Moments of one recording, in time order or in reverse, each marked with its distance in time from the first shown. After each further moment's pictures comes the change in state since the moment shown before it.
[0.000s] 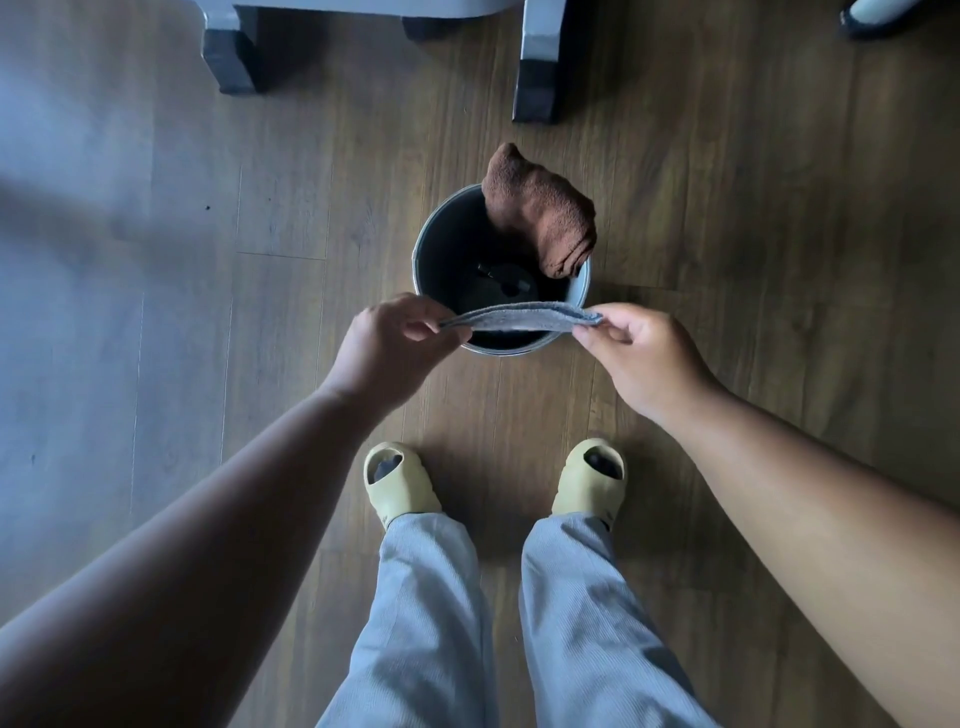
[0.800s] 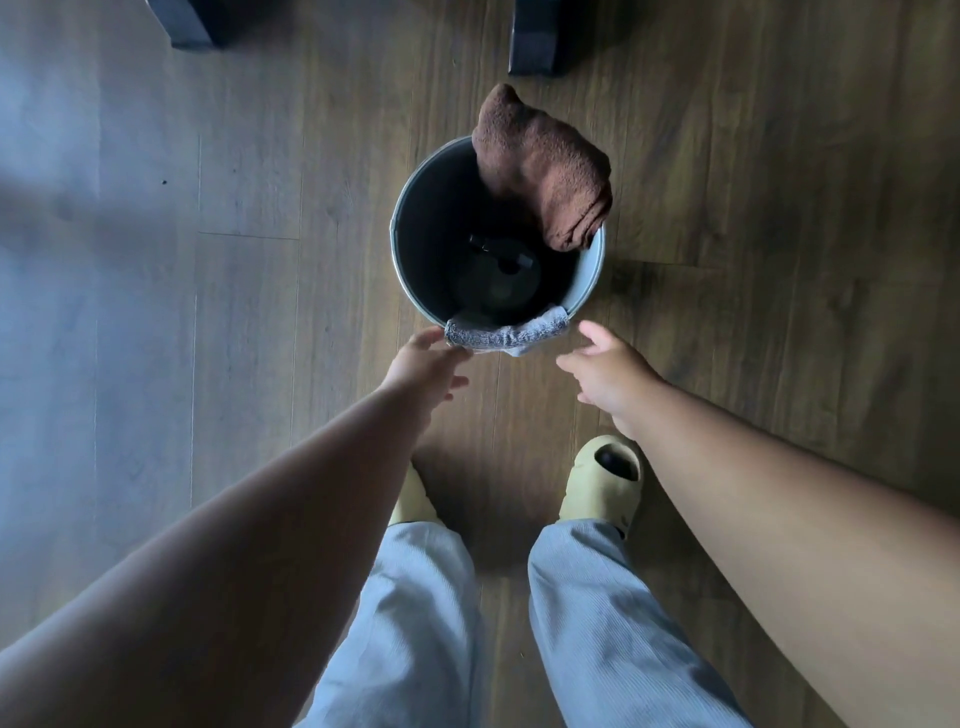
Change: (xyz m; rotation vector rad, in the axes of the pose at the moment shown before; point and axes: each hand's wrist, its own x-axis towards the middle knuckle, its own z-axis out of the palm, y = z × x) left_hand 0.038 -0.083 0.114 -0.415 -0.156 -0.795; right_hand 0.054 0.107 0.069 0.069 -0.082 0.556
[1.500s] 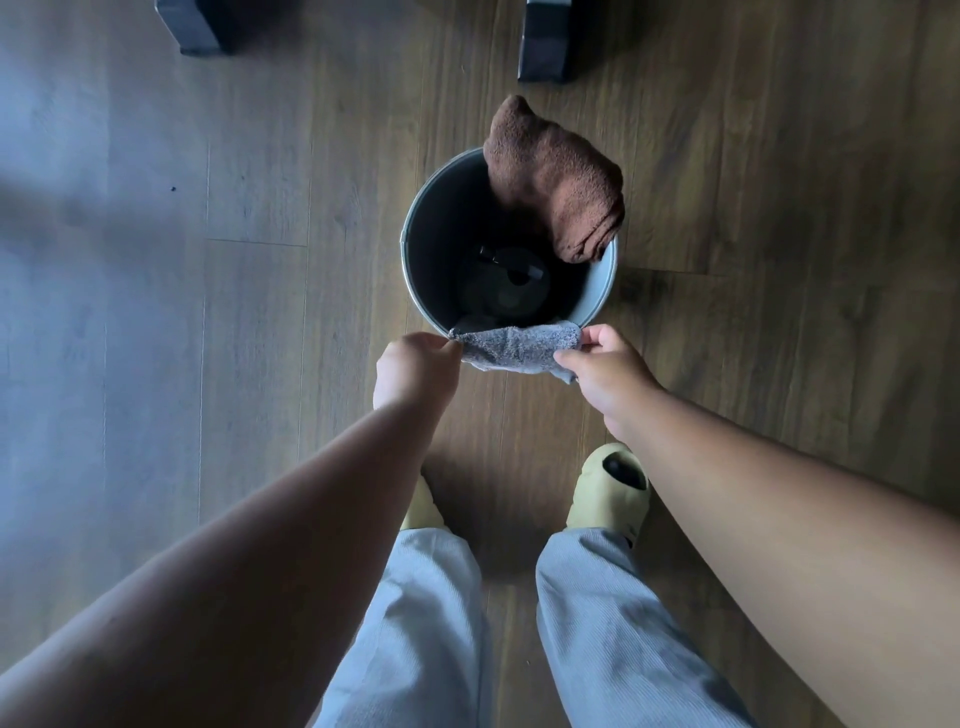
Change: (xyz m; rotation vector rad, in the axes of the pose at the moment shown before) left_hand -0.002 0.017 -0.006 0.286 0.328 0.138; right_hand 0.019 -0.008 0.019 0.194 0.080 -0.057
